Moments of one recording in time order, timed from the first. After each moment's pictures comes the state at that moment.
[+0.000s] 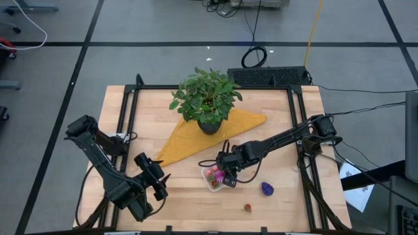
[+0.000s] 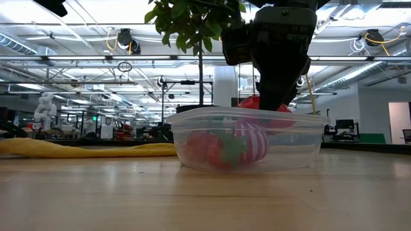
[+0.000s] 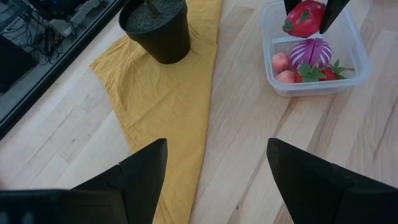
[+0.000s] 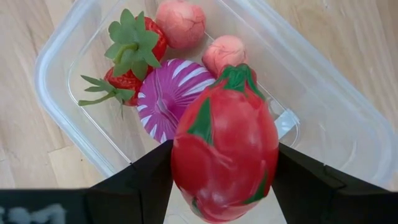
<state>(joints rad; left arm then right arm) -0.87 1.63 1.38 -1.40 -0.81 -1.39 0.26 1.84 1.25 -0.64 -0.03 0.59</state>
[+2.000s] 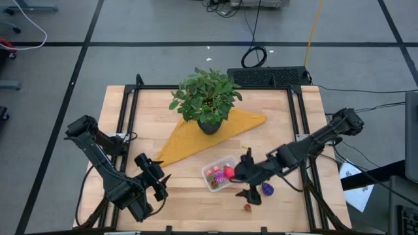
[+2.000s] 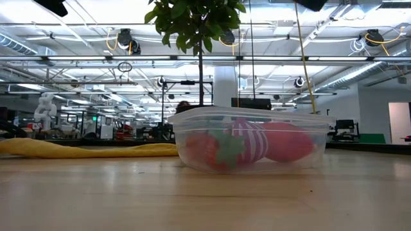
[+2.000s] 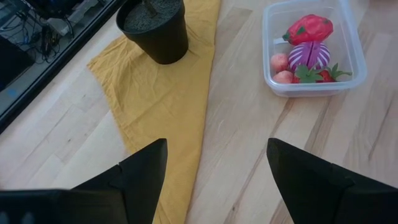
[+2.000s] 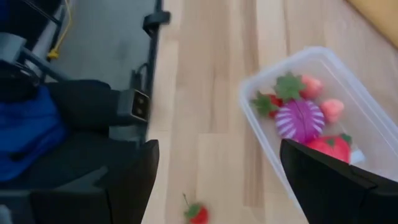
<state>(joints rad) -0.87 1.63 1.38 -1.39 -0.81 -1.39 0.49 1.50 1.25 -0.59 0.02 0.55</state>
